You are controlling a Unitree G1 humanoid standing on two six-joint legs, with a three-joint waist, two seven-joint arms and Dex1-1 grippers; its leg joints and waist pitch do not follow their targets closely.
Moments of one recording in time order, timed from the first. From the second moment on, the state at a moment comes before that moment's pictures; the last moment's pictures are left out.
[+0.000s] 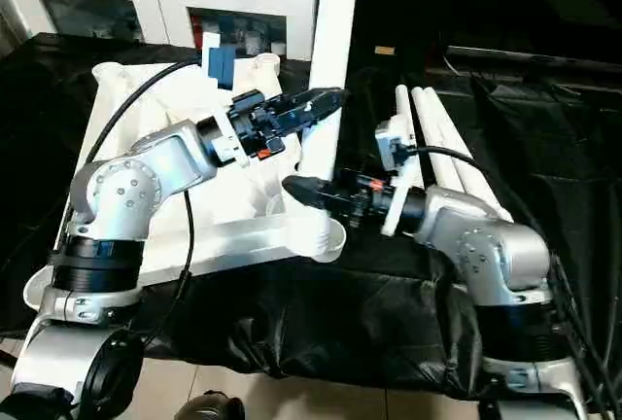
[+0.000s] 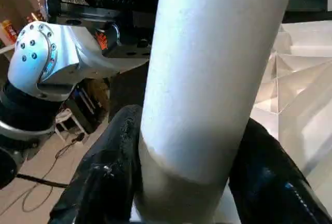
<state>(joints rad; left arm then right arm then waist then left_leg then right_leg) -0.77 0.05 0.09 0.13 -0.70 0.81 -0.68 -0.47 -0.37 -0.02 -0.02 0.67 0.79 0.94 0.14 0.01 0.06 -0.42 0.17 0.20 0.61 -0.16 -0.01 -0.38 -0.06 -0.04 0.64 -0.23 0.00</state>
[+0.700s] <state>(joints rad) -0.76 -0.06 -0.02 0.12 -0.42 0.67 -0.29 -0.46 -0.25 0.01 -0.02 0.53 0.73 0.65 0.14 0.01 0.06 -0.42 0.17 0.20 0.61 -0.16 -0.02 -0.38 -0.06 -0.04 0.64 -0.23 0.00</state>
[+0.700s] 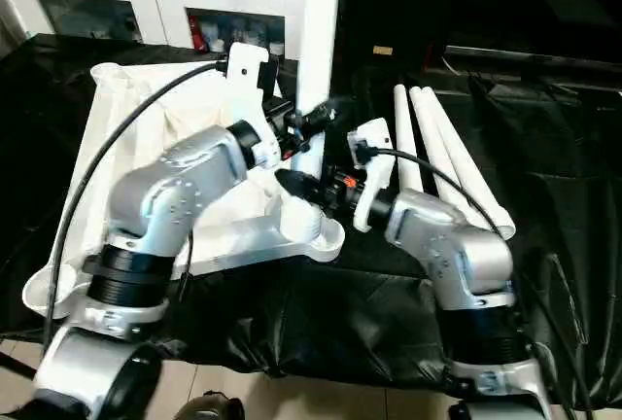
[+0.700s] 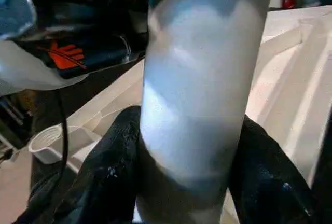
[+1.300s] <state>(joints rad) -0.74 0.05 -0.02 0.09 -0.63 0.78 -0.65 -0.43 -0.40 0.04 -0.04 0.62 0.77 0.94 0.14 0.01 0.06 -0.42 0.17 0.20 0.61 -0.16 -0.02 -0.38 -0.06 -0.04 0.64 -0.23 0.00</state>
